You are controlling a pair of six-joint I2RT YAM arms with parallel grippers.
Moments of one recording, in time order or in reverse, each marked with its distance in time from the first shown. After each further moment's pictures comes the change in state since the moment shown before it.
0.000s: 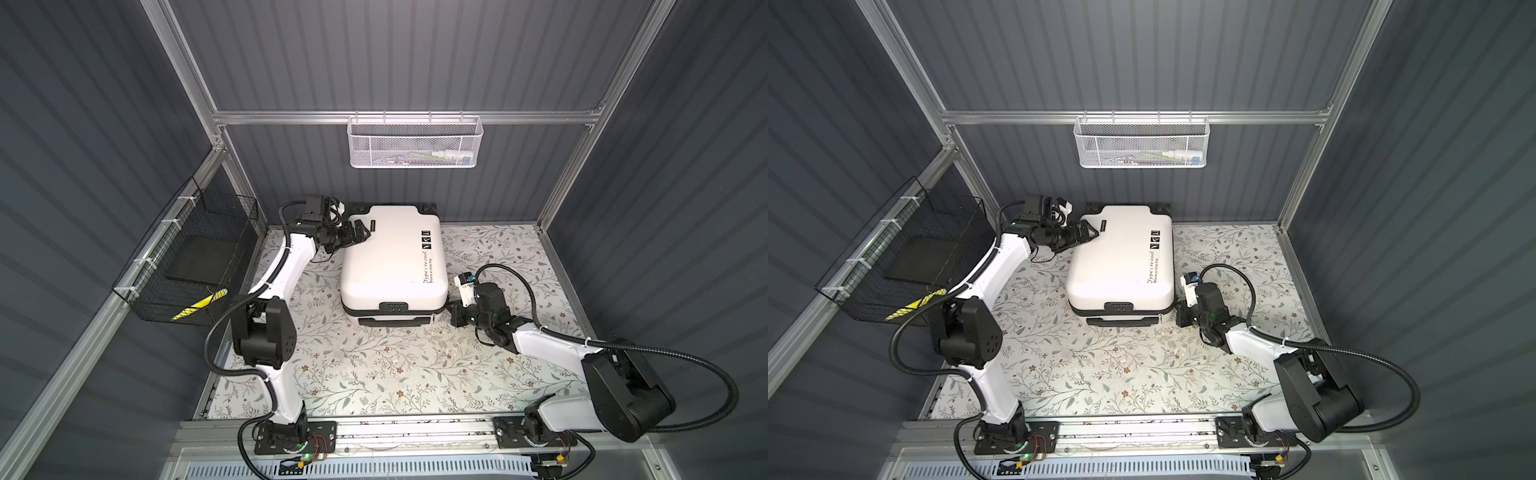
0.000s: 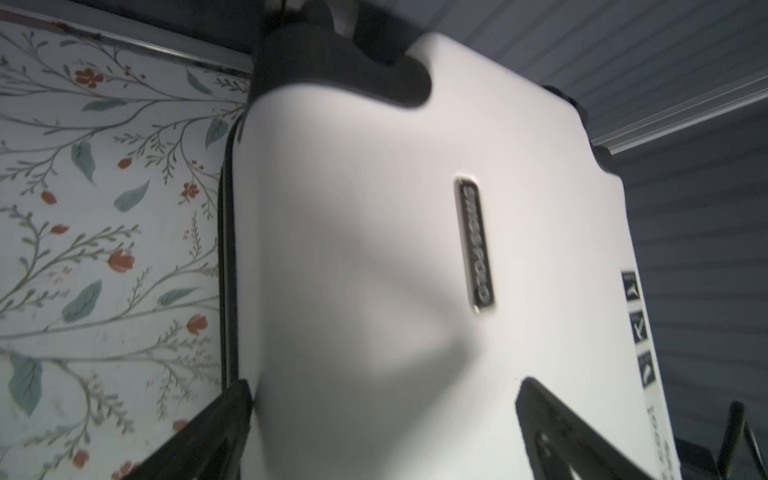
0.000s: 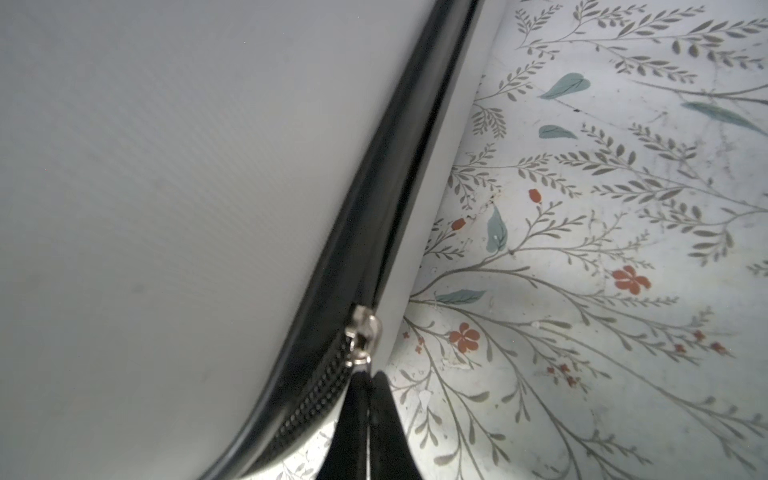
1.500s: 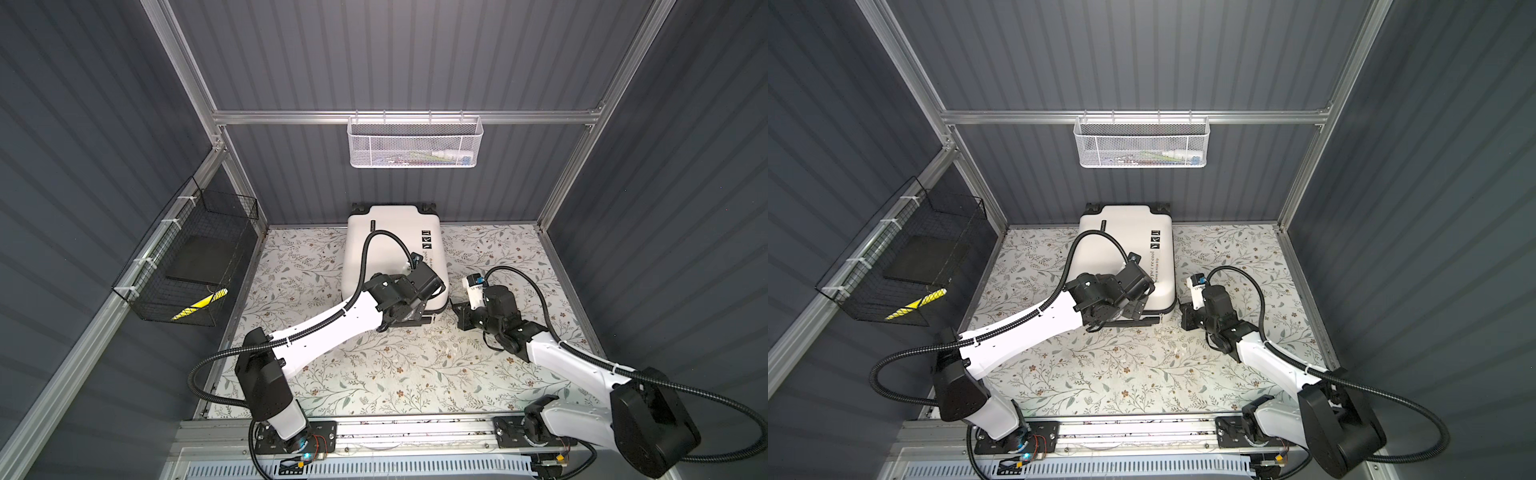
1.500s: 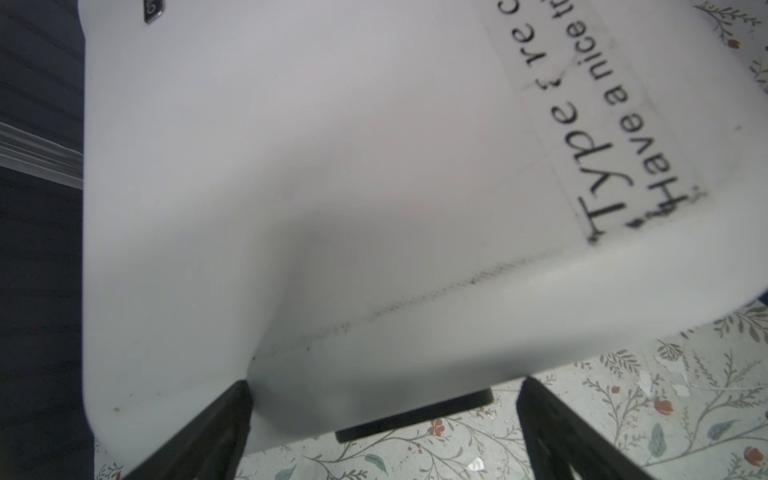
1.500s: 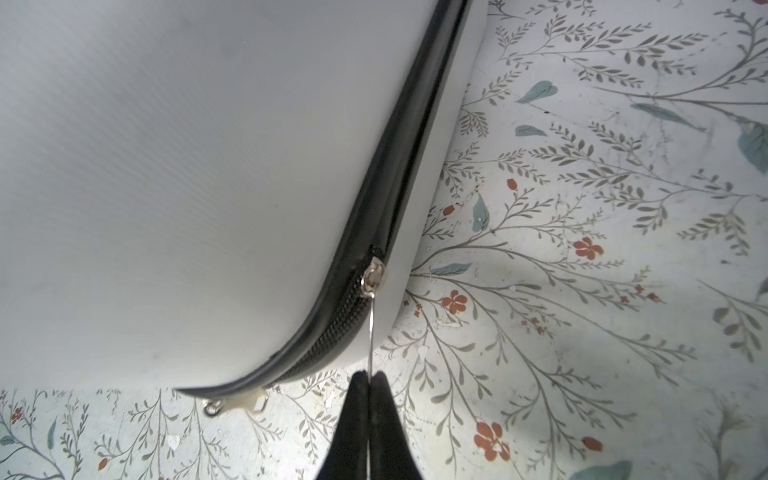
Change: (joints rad) left arm -0.776 -0.169 -0.183 -0.259 -0.951 -0.039; right arm 0.006 -0.196 -0.032 -0.143 0.005 0.024
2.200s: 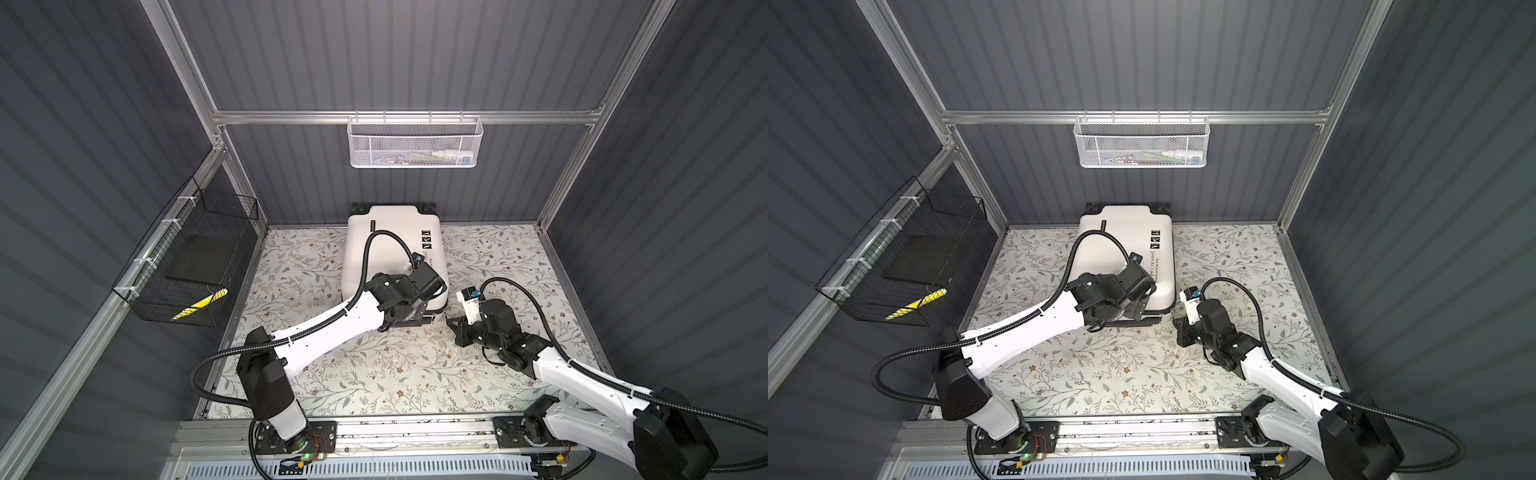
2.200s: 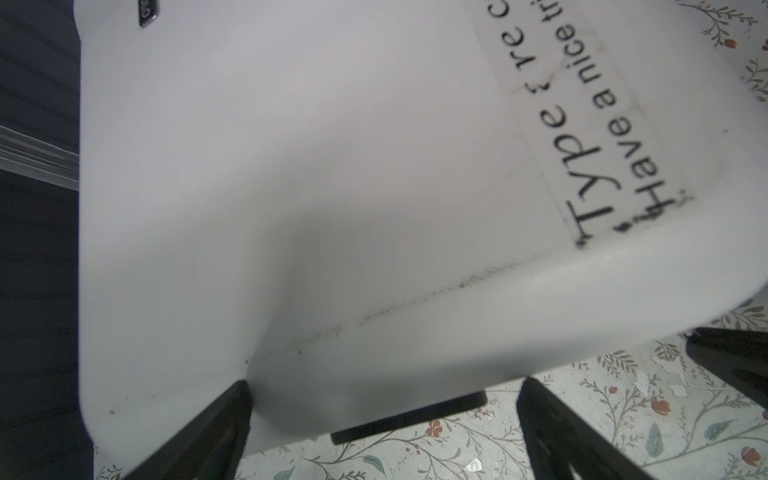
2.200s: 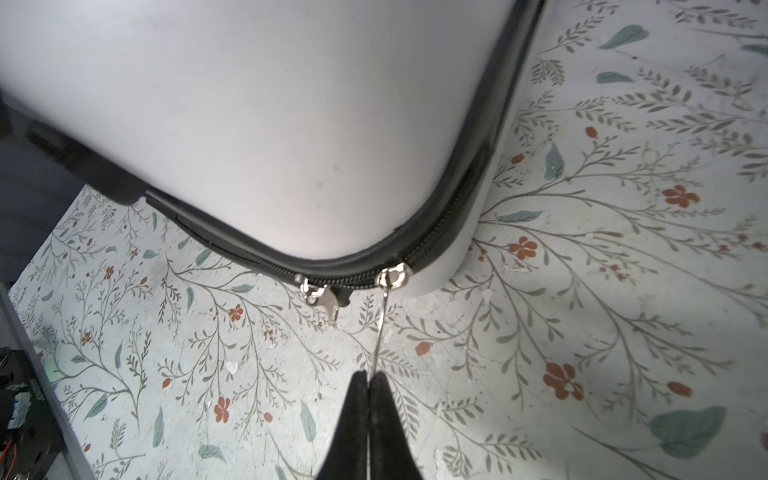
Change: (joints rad) left arm -0.002 0.011 0.011 0.000 0.003 0.001; right arm 0.140 -0.119 -0.071 -0.057 -0.001 0.056
